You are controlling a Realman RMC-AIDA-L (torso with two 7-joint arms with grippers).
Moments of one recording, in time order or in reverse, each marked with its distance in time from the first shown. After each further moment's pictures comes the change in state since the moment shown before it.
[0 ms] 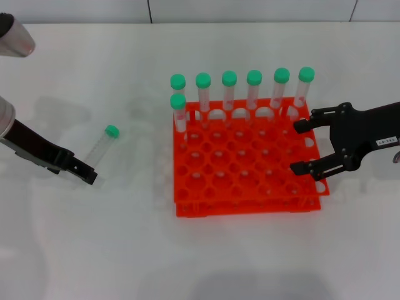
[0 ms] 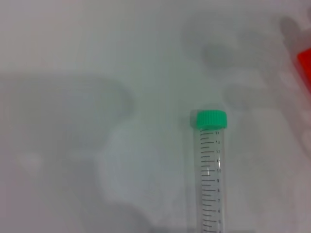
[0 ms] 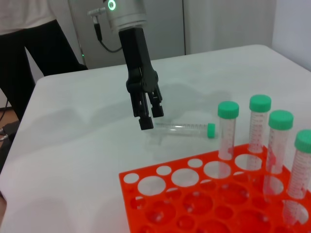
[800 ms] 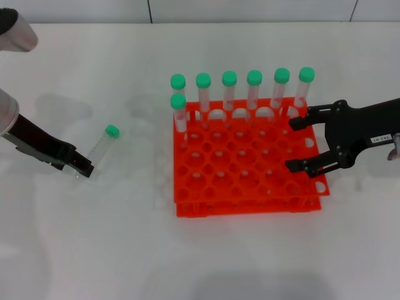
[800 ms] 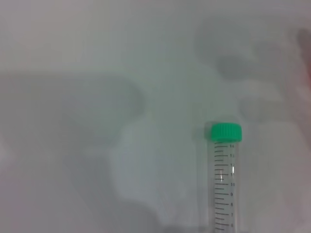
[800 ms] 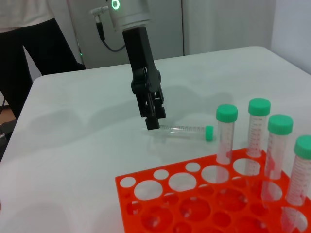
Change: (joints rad) left arm -0.015 -0.006 0.012 -0.003 0.021 -0.034 -0.050; right arm 0.007 0.011 0.000 -0.007 -0.006 0.014 0.000
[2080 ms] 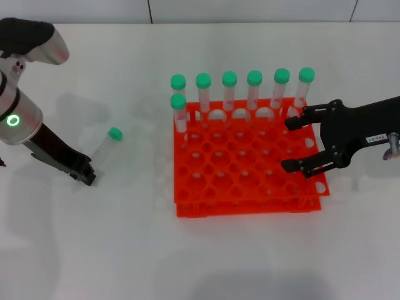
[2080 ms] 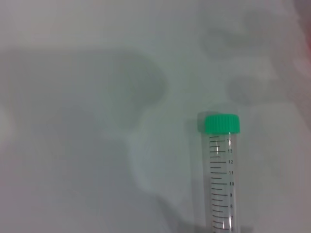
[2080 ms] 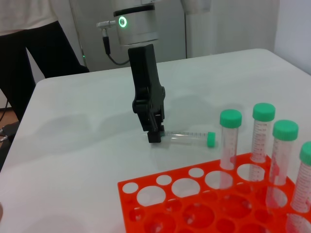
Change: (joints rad) left arm -0.056 -0.011 0.099 -0.109 0.024 -0.052 -0.027; right arm 0.008 0.008 -0.002 0.001 -0.001 0.001 0.007
